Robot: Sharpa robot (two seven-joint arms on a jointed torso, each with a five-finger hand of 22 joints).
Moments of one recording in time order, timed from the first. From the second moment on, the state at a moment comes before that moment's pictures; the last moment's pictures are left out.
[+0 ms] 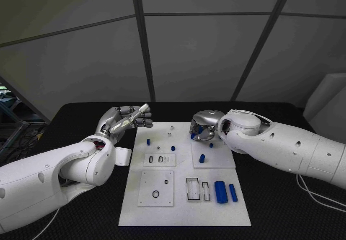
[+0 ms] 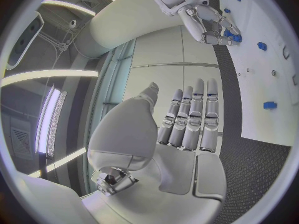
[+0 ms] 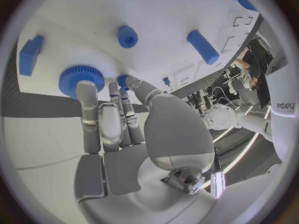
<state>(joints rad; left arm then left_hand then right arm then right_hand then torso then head) 1.12 -0.92 0.08 1.70 -0.12 -0.53 0.41 1.28 -0.04 0.16 0.16 0.05 0.93 0.21 0.18 0.07 1.04 0.15 0.16 0.07 1.11 0.10 0.22 0.19 0.18 0.91 0.22 0.41 0.18 1.22 -0.63 0.07 1.29 -1.72 -0.06 -0.08 1.25 -0.08 0.42 -0.15 0.21 1.06 0.15 0.07 0.07 1.20 0.08 0.08 0.07 1.47 0.01 1.31 1.09 0.16 1.16 0.10 1.12 0.77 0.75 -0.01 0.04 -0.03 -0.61</state>
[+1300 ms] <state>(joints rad) 1.12 -0.92 0.08 1.69 -0.12 -0.51 0.40 1.28 -0.04 0.16 0.16 0.05 0.93 0.21 0.17 0.07 1.04 0.16 0.15 0.07 1.11 0.10 0.21 0.20 0.18 0.91 0.22 0.41 0.18 1.22 -0.56 0.07 1.26 -1.70 -0.31 -0.08 1.28 -0.04 0.45 -0.13 0.17 1.13 0.13 0.09 0.07 1.28 0.06 0.09 0.09 1.47 -0.01 1.37 1.16 0.15 1.19 0.09 1.18 0.85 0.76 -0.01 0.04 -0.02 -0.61</state>
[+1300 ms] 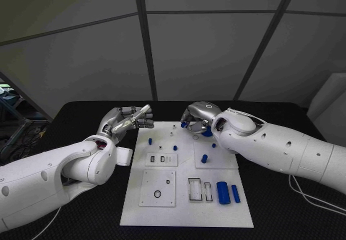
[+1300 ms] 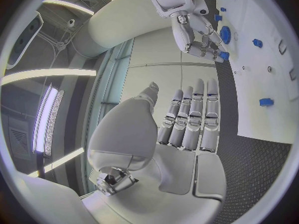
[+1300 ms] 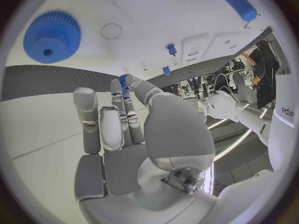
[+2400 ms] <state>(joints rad) 1.13 -0.92 0.08 1.69 -0.12 -0.51 0.40 1.28 -0.04 0.15 0.16 0.05 0.93 0.21 0.17 0.07 1.04 0.16 0.15 0.07 1.11 0.10 0.20 0.20 0.18 0.91 0.22 0.41 0.18 1.22 -0.42 0.07 1.10 -1.68 -0.29 -0.09 1.27 -0.04 0.45 -0.11 0.16 1.12 0.14 0.08 0.08 1.28 0.06 0.09 0.09 1.47 -0.01 1.37 1.16 0.15 1.19 0.09 1.18 0.85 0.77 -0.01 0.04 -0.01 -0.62</state>
